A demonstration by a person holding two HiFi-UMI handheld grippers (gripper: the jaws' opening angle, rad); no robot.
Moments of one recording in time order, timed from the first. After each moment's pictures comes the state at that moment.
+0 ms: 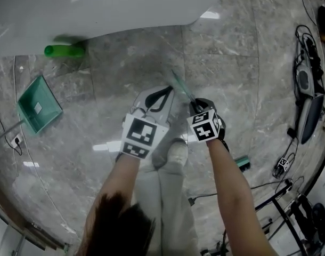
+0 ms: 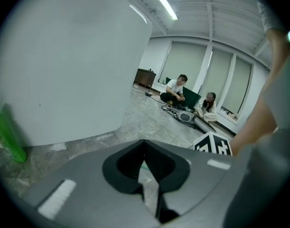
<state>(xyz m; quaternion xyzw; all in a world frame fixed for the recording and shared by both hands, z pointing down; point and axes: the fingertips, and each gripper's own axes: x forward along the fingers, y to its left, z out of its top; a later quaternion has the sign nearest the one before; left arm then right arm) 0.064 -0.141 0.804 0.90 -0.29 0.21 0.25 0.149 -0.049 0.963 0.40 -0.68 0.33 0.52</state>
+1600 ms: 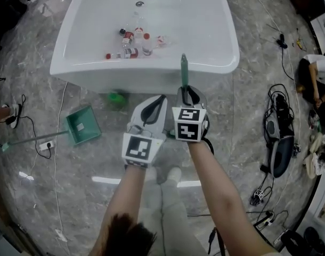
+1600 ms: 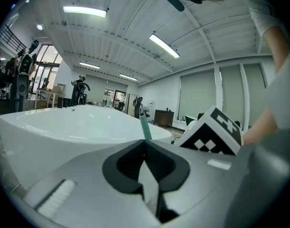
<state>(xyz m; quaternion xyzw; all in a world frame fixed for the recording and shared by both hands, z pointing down) -0.019 -0.267 0.479 0.88 -0.47 0.04 0.11 0.050 -0.313 0.571 0.58 -0.74 0.18 0.29</state>
